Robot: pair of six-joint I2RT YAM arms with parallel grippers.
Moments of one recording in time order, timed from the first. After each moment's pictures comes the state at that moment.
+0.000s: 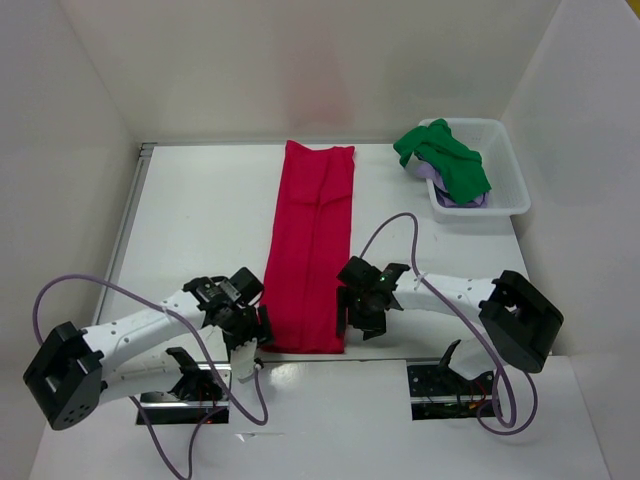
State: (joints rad) left arm -0.75 1.10 0.58 -0.86 0.38 1.96; right arm 0.90 1.43 0.73 -0.59 -0.12 0.97
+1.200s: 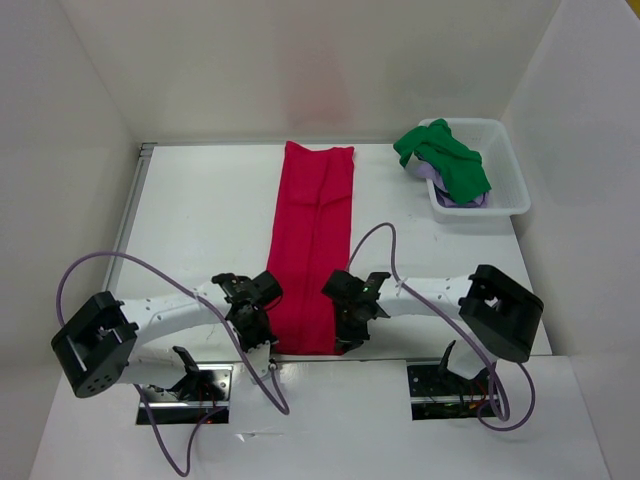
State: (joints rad) left arm -0.84 1.30 0.64 -0.87 0.40 1.85; right arm 1.02 1.52 0.75 -0.55 -0.17 1.07
